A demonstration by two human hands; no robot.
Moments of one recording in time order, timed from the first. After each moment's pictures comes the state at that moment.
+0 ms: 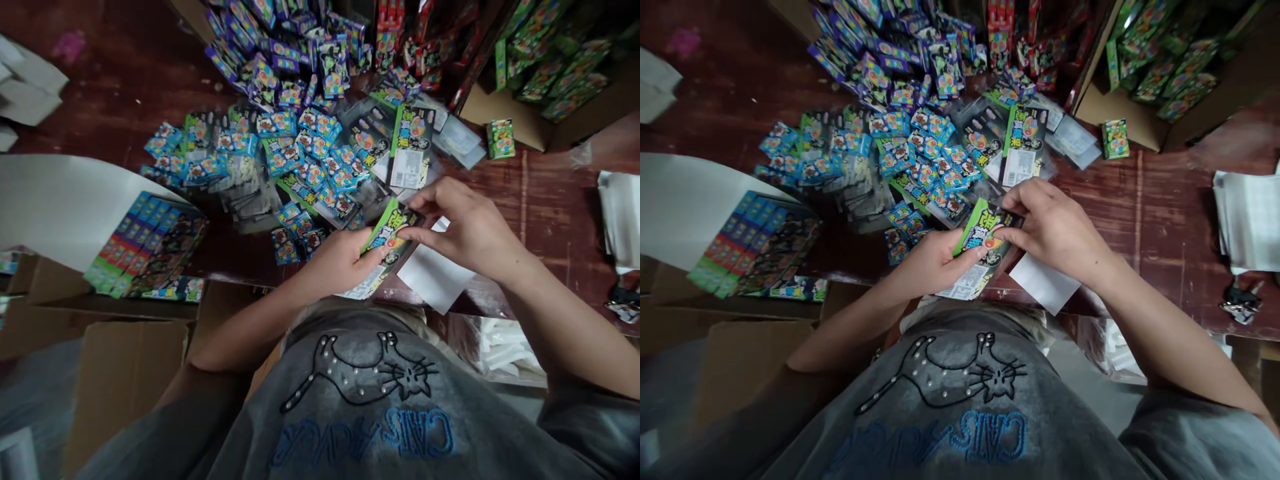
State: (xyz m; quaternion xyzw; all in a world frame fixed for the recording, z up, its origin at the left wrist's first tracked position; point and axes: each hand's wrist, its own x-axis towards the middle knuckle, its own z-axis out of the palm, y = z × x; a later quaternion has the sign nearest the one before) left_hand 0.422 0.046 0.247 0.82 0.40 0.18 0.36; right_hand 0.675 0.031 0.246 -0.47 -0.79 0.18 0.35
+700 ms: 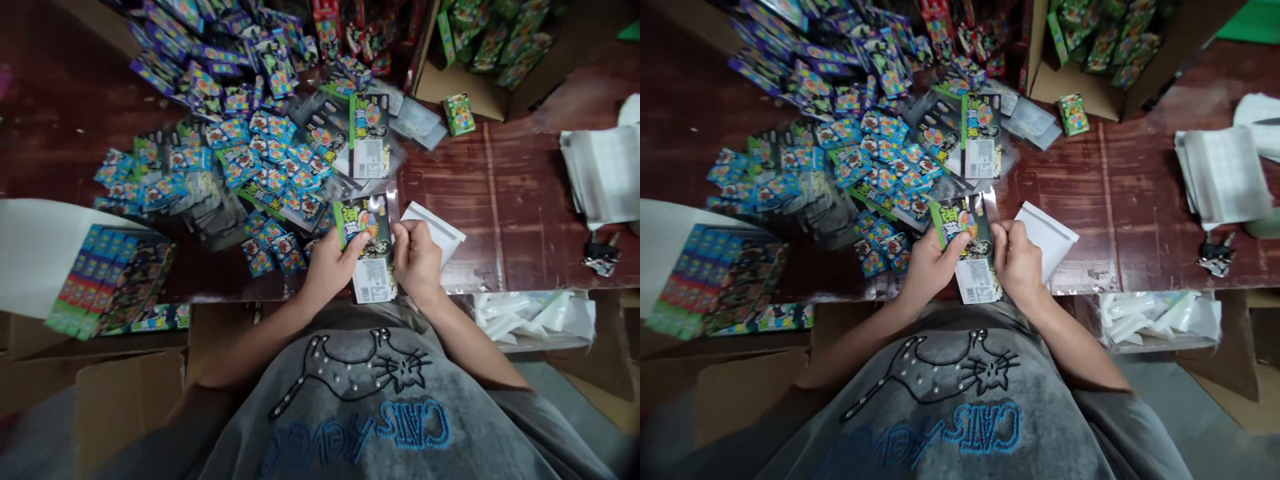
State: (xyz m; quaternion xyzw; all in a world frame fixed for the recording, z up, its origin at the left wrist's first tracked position) left_hand 0.455 0.029 0.185 0.69 0.49 0.32 0.43; right_hand 0.615 -0.039 0.163 -0.70 -0.47 0.21 0.49
